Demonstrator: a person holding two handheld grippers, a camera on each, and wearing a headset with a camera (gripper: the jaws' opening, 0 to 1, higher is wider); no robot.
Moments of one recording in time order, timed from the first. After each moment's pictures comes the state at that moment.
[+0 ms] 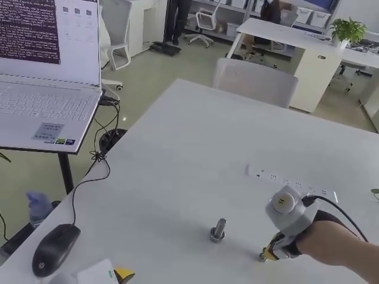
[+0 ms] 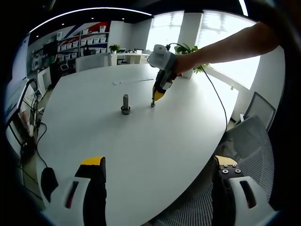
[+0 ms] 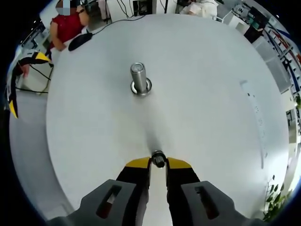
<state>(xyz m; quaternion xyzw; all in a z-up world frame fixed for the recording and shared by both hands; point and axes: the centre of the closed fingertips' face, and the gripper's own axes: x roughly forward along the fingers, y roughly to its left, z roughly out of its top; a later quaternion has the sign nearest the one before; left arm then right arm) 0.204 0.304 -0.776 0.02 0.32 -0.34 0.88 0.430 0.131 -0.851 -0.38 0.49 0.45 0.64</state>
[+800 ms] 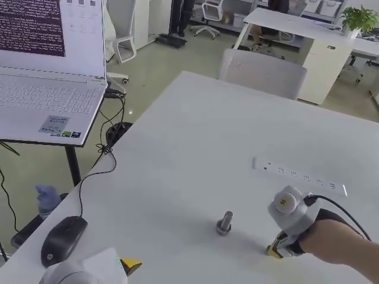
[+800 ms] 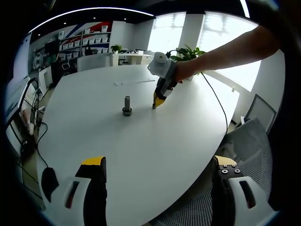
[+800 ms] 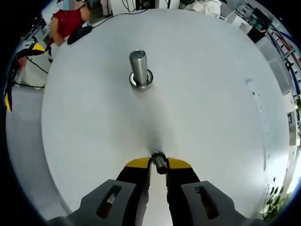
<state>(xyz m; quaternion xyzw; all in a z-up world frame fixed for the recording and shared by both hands) 0.208 0.304 -0.770 0.01 0.32 -0.33 0.89 0.431 0.129 -0.868 -0.39 0.49 0.45 0.64</state>
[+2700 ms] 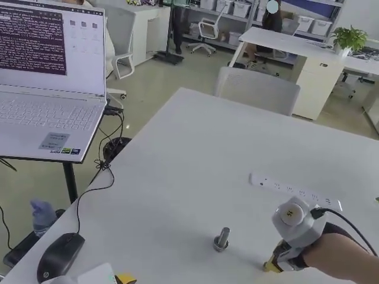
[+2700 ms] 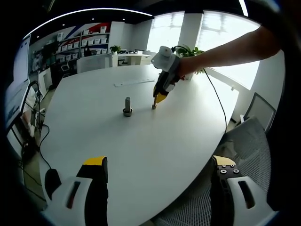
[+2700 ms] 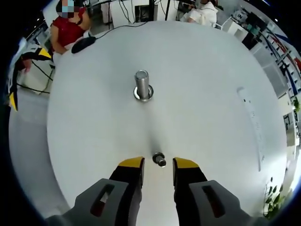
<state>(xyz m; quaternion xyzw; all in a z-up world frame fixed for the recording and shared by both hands) 0.203 0.308 -0.764 0.02 0.32 -0.33 0.89 0.427 0.134 -0.834 -0.37 0.45 0.46 0.67</state>
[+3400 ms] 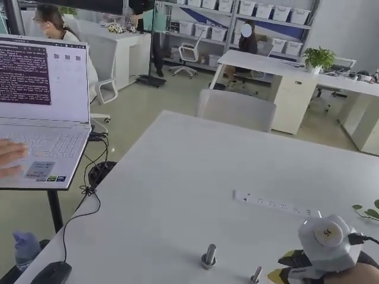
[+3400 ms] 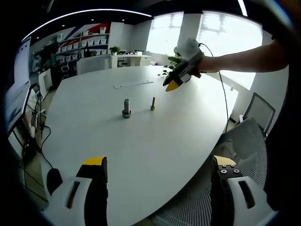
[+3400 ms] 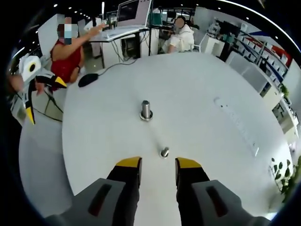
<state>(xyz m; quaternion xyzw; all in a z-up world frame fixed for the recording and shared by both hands) 0.195 0.310 -0.755 0.02 0.32 -0.33 0.89 0.393 0.111 -0.761 -0.26 0.37 0.45 0.77</state>
